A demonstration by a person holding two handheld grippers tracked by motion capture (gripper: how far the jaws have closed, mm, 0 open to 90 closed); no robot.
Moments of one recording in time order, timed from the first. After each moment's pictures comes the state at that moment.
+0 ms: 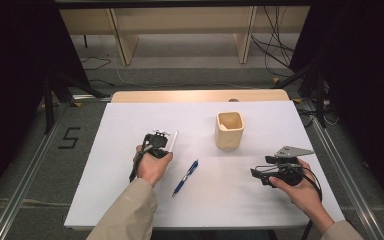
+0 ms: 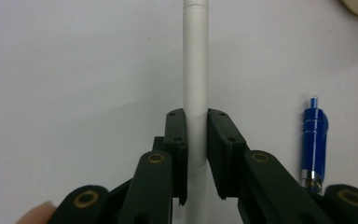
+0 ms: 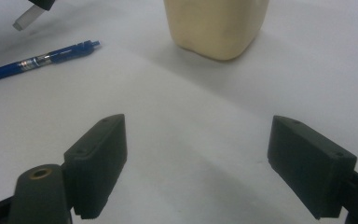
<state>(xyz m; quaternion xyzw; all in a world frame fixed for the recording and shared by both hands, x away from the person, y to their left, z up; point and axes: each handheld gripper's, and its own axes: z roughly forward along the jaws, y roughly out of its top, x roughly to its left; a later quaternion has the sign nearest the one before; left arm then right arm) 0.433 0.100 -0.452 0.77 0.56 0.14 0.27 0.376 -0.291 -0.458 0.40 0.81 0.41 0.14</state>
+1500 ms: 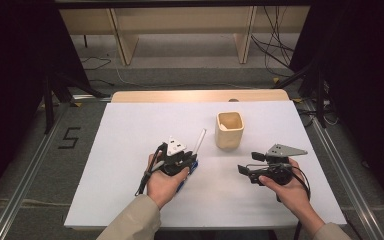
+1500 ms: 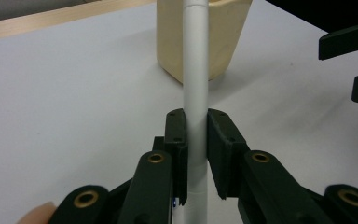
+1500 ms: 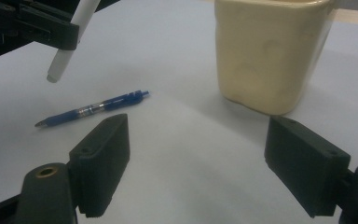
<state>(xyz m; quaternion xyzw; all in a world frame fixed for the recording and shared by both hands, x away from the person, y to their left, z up) 0.369 0.058 -0.421 0.77 0.41 0.17 0.45 0.371 -0.258 -0.443 0.37 0.78 0.48 0.14</state>
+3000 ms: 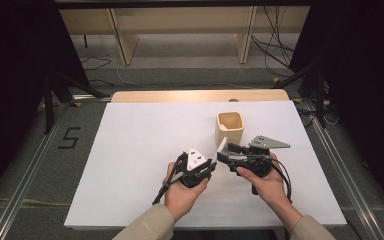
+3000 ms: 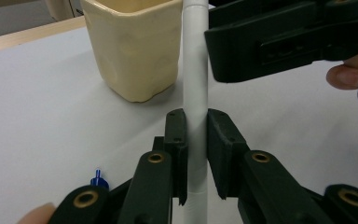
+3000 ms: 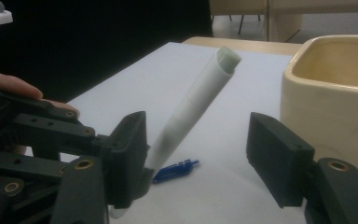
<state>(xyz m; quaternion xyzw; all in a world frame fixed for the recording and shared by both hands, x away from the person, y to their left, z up) 0.347 0.013 -0.431 0.78 0.36 0.18 0.48 0.380 -0.200 -0.424 0.37 0.74 0.56 0.11</state>
